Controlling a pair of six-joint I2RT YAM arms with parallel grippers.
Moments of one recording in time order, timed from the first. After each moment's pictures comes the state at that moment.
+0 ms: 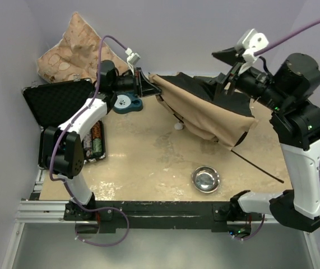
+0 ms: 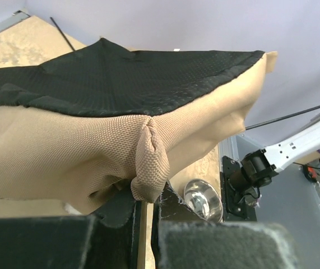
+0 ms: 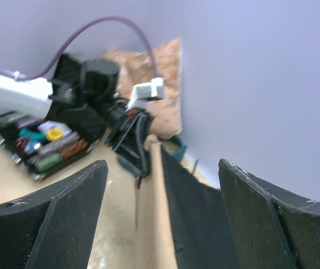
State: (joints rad) left arm -0.29 1.75 1.41 0.36 1.12 -0.54; right arm 0.48 1.27 2.04 -0.73 -0.43 -0.24
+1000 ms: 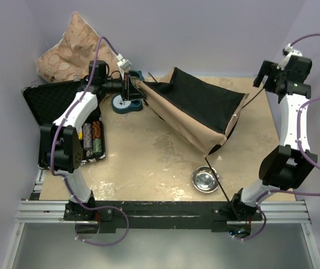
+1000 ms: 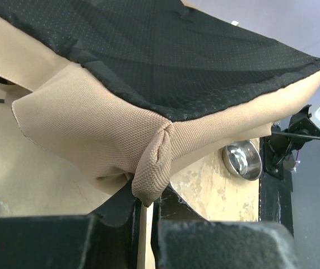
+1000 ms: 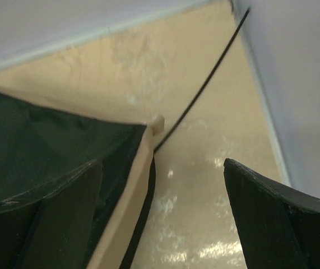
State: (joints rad) left arm -0.14 1.83 1.53 -0.19 1.16 -0.06; right arm -0.30 1.60 1.72 -0.60 -0.11 0.09
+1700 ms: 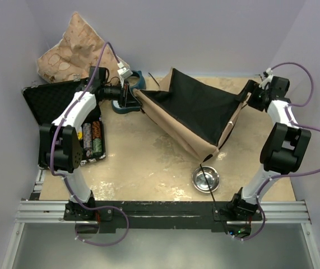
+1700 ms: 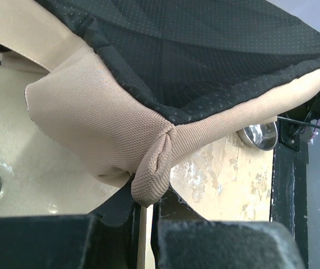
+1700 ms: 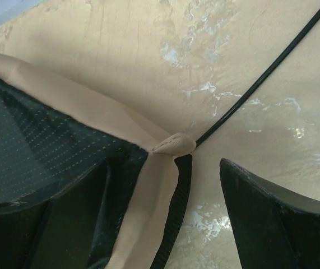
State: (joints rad) left arm -0.13 1.83 1.53 -0.48 1.12 0.25; right arm -0.32 1.81 1.41 -0.31 -0.42 0.21
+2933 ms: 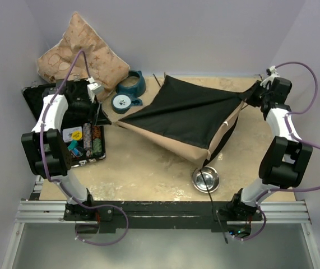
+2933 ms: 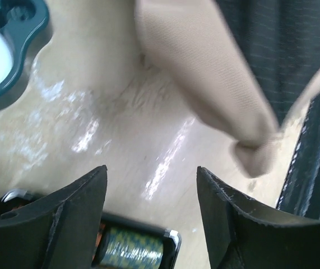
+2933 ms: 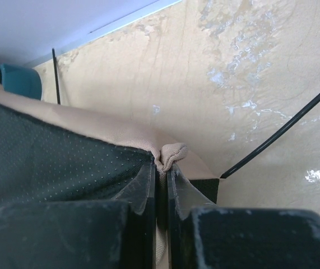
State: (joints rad) left arm 0.18 1.75 1.48 -1.08 1.03 0.86; right arm -0.31 1.64 1.25 -0.12 -0.47 0.32
